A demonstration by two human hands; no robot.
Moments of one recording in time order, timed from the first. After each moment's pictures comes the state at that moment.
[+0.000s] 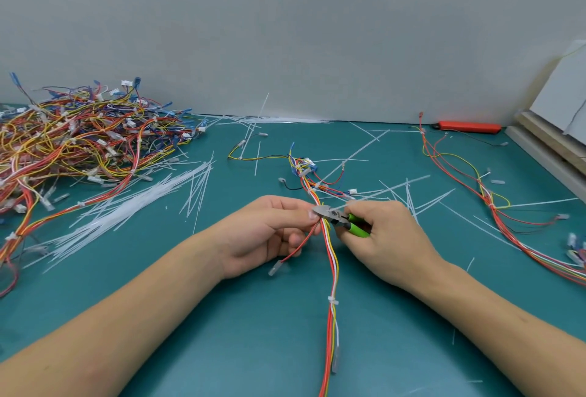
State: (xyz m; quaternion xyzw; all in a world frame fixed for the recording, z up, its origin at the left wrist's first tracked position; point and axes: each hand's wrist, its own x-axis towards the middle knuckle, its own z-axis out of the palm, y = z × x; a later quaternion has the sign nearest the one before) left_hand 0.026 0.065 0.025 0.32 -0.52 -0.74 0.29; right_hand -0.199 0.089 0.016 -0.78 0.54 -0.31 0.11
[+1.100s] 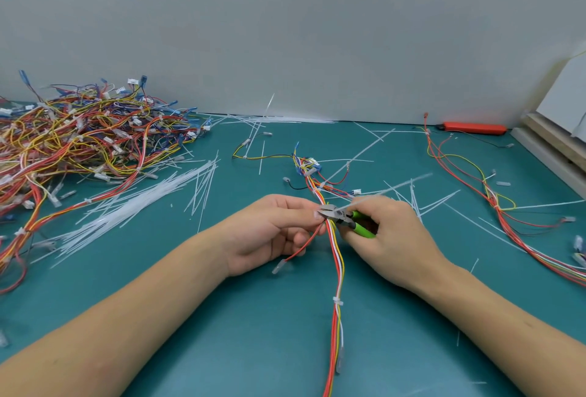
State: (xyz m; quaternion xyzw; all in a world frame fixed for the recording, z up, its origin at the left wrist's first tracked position) left_hand 0.026 0.066 0.026 0.32 -0.53 -0.73 0.28; right_hand -0.200 0.089 0.014 -0.78 0.53 -0.32 0.11
